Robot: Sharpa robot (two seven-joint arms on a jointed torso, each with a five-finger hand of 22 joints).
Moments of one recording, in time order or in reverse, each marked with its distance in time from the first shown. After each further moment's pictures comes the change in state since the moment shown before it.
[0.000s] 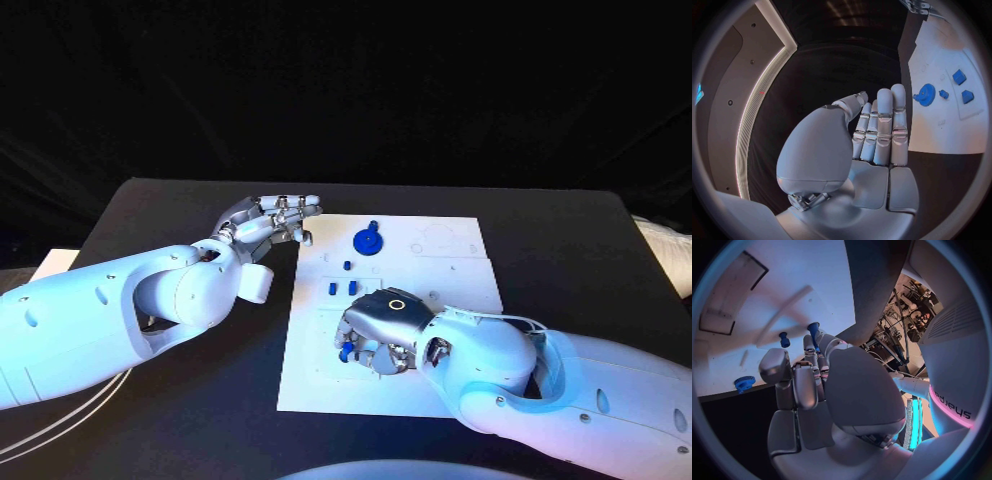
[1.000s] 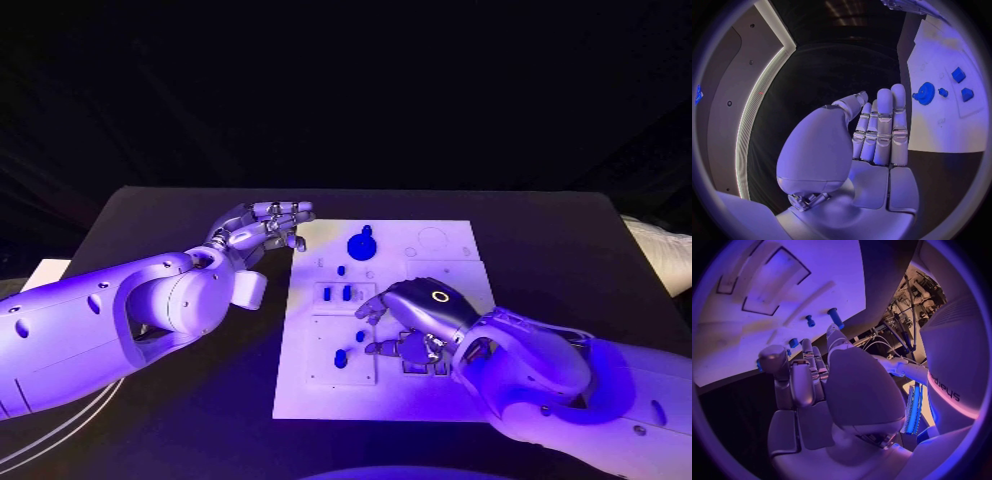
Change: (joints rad) left arm -0.002 0.000 -0.001 -0.009 0.000 -0.001 -0.003; left_hand 0.000 0.000 -0.003 -0.003 0.000 0.000 0.000 0.000 0.000 -0.004 0.004 0.004 -0.001 0.000 0.000 0.004 -0.002 0.000 0.000 0.000 -0.004 -0.001; right arm -0.001 -0.198 0.006 0.089 0.053 -0.262 -0.004; right_hand -0.034 -0.028 -0.336 0.138 0.074 -0.178 0.041 0.029 0.000 -0.135 0.034 0.129 0.010 -0.001 0.045 -0.015 -0.033 0.000 -0.020 0.031 -0.058 -0.062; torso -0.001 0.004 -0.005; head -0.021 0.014
